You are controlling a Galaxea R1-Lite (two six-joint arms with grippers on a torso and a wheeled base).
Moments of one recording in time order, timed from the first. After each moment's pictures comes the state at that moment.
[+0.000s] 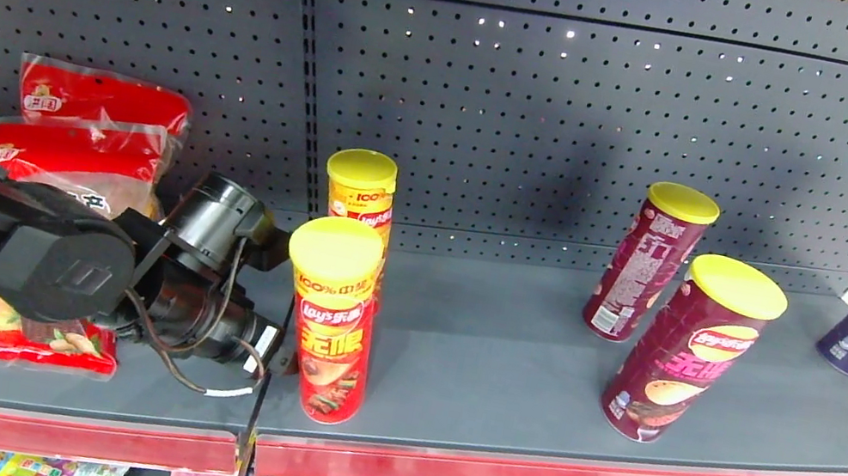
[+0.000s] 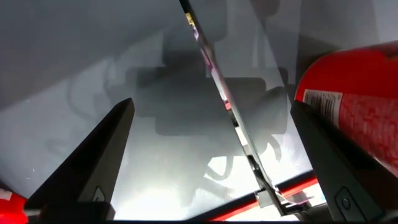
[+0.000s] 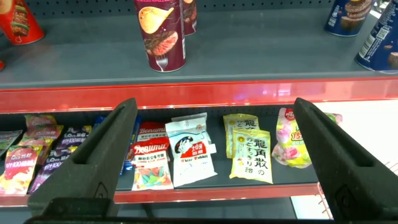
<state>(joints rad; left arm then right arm) -0.44 1.83 -0.97 0.10 0.06 -0.07 0.00 0.00 0.00 0.00 0.06 0.00</state>
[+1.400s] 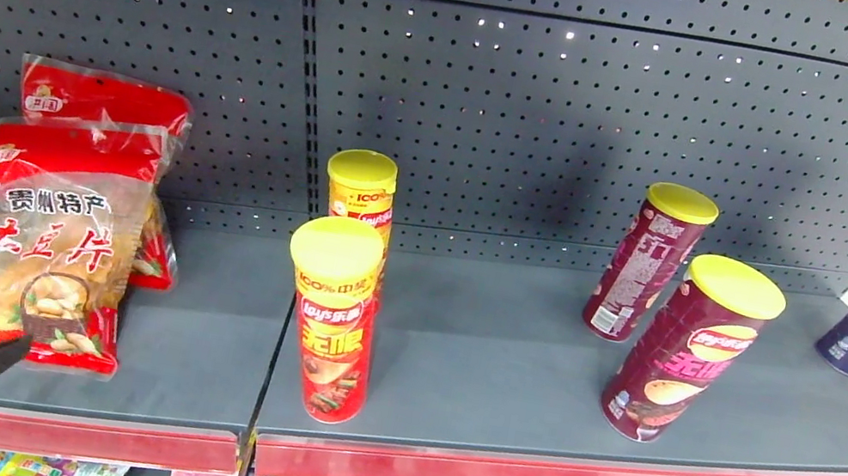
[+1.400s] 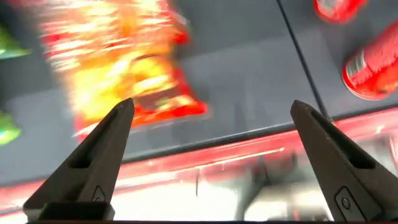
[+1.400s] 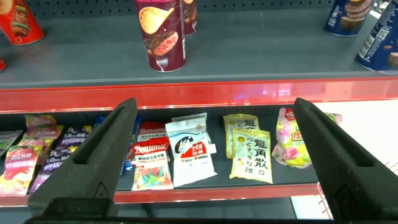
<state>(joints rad) -0.05 0.84 -0.45 0.02 0.03 0.07 0.00 0.00 0.00 0.00 0.06 0.00</state>
